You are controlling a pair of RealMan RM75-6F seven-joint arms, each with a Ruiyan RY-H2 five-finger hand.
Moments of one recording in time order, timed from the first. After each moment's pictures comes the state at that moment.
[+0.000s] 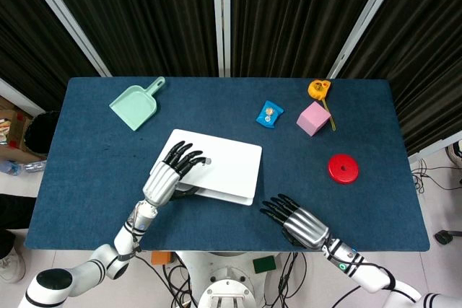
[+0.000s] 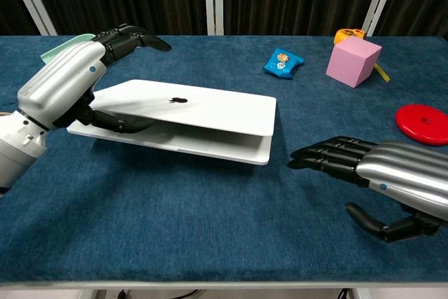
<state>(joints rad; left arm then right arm) -0.55 -2.04 -0.05 -0.69 1.71 1.59 -0.34 0.44 -1.47 -0.11 -1.46 -1.88 1.09 0.02</state>
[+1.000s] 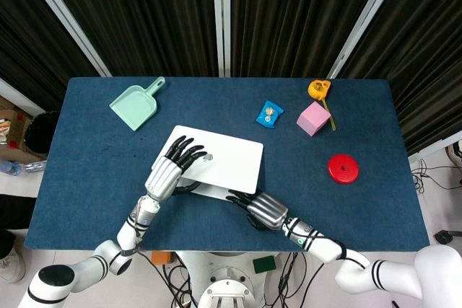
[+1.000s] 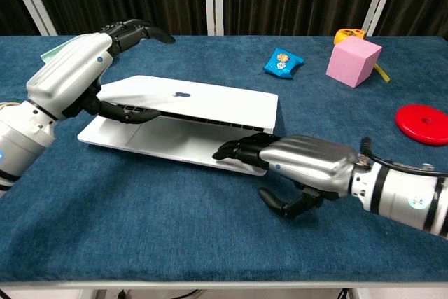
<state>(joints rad) -0.59 -2.04 -0.07 -0.70 1.67 1.56 -0.33 0.65 -1.72 -0.02 -1.29 -1.72 0.89 0.13</state>
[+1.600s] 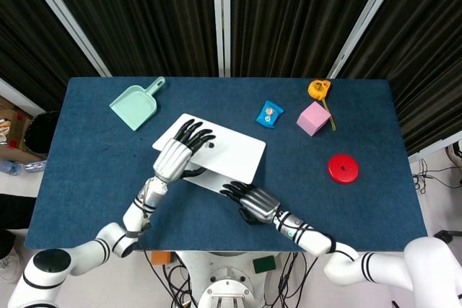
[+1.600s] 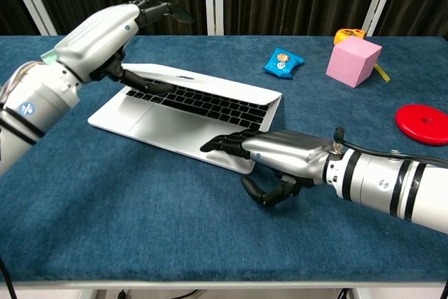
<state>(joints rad) -0.72 -1.94 -0.15 -0.83 1.62 1.38 -0.25 0.72 -1.75 0.02 -1.30 -1.60 0.83 0.13</state>
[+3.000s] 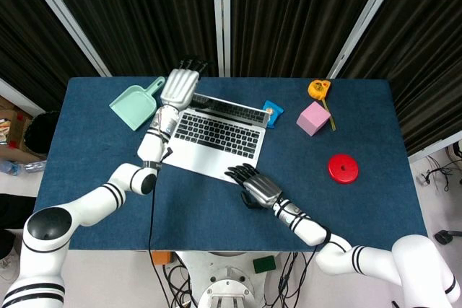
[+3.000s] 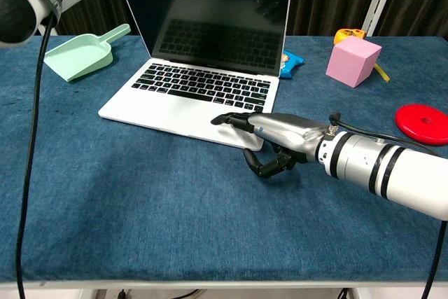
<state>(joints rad) -1.10 -1.77 -0.47 -0.82 1.14 0.80 -0.02 0.75 -1.82 0.05 -1.17 -1.47 0.80 0.20</state>
